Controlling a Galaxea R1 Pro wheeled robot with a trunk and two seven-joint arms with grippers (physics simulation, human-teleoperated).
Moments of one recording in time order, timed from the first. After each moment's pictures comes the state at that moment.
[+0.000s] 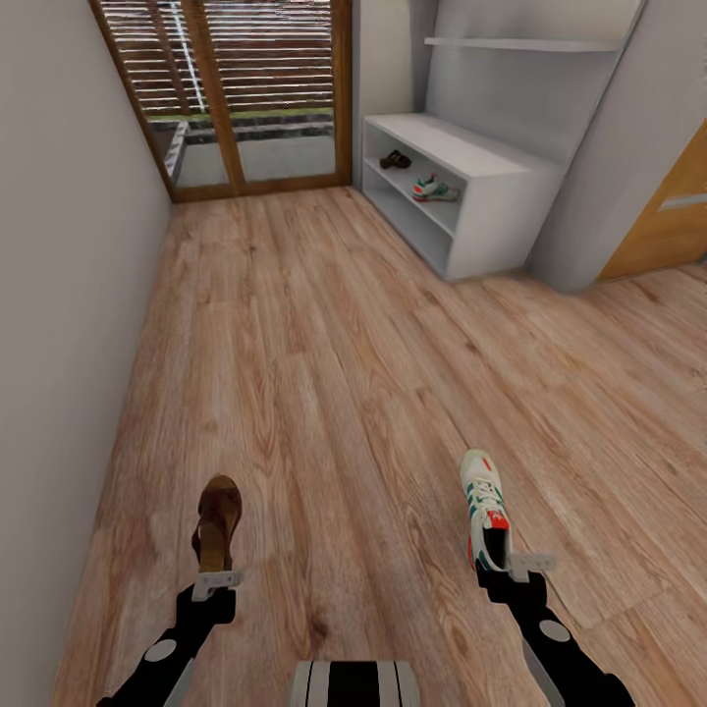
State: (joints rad) left arm -0.40 0.03 0.16 -0.53 -0.09 -0.16 -0.08; right arm -0.44 -0.10 -0.02 -0.53 -0.01 -0.17 -0.04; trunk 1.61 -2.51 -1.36
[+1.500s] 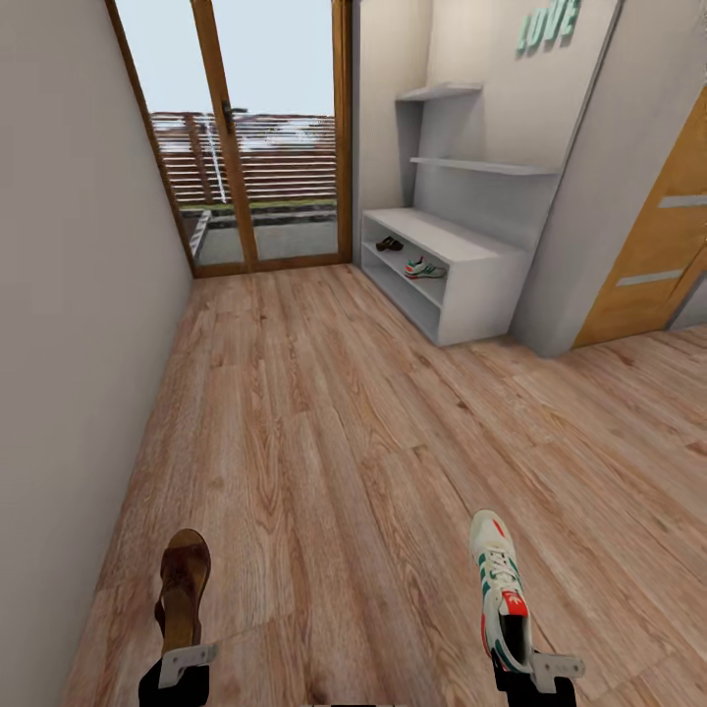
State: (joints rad) left arm -0.24 0.02 0.23 -0.47 -0.09 -0.34 0.00; right arm -0.28 -0.10 -0.01 -0.32 -0.02 -0.51 -0.04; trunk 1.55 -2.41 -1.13
